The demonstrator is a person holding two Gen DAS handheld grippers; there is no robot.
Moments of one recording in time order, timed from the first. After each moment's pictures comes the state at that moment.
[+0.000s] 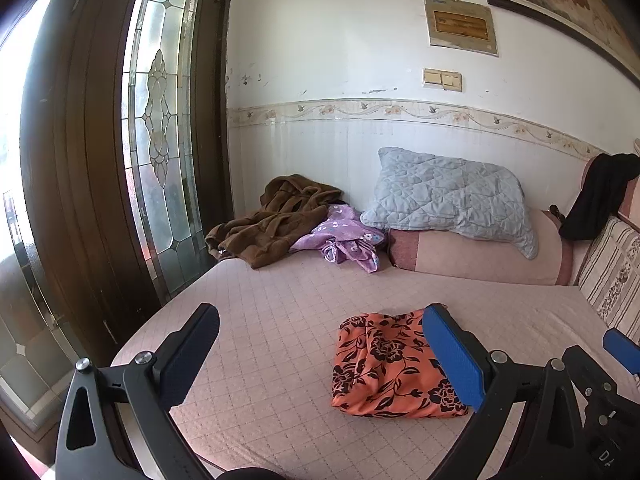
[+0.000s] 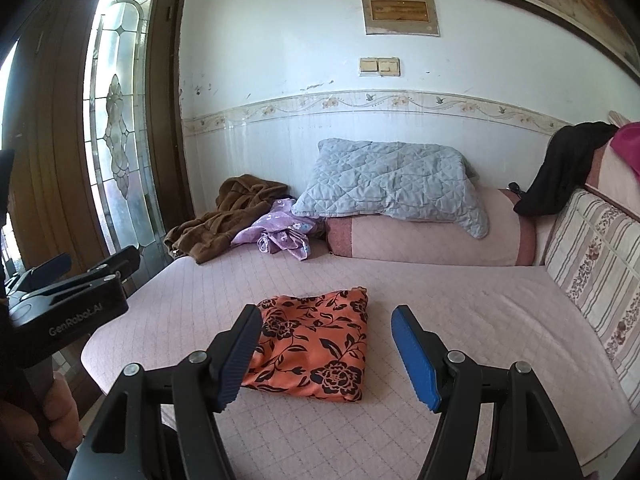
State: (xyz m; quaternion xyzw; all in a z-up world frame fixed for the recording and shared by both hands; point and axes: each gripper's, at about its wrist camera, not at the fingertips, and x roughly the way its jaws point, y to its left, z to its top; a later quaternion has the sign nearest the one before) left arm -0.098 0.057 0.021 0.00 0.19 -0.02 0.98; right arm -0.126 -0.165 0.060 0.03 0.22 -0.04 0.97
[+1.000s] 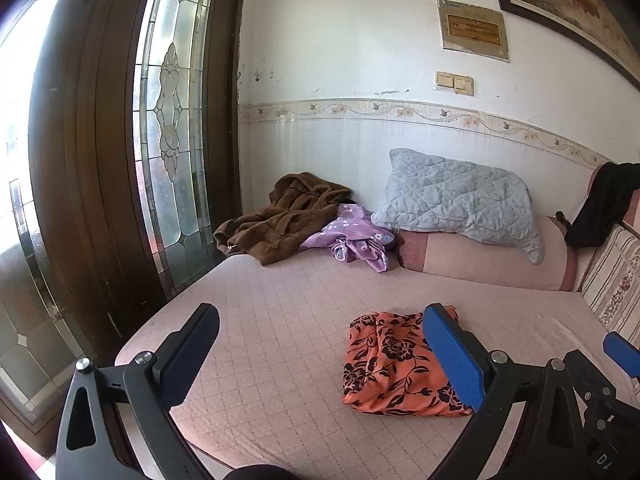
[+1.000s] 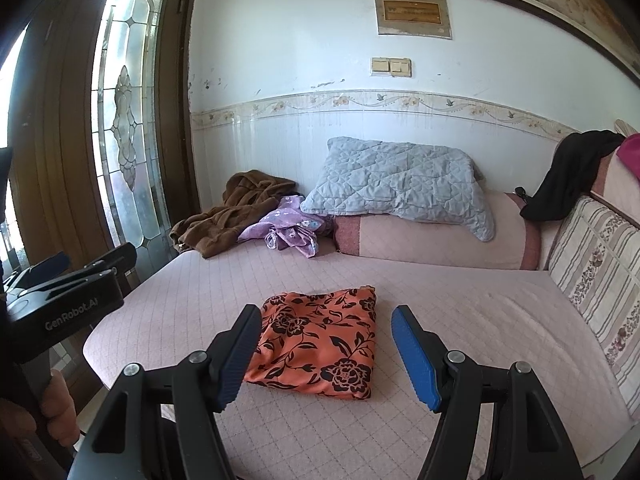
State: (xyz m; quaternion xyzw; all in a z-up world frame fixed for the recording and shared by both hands) left arm -0.101 0.071 0.021 -0.01 0.19 -0.01 0.98; right arm -0.126 -0.145 0.061 0.02 0.23 -0.04 0.97
